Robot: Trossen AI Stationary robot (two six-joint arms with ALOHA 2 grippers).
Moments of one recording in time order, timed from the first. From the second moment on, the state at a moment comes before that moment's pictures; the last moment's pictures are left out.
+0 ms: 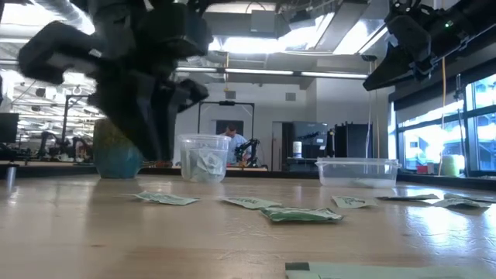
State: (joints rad) left arm -0.32 1.70 1.02 -0.44 -0.04 0.06; right arm 0.20 0.81 0.54 -0.39 0.73 0.47
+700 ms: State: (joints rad) left arm -0.33 1.79 1.01 -0.41 -0.06 -0.01; right arm 0.20 0.82 0.54 -0.38 0.73 0.47
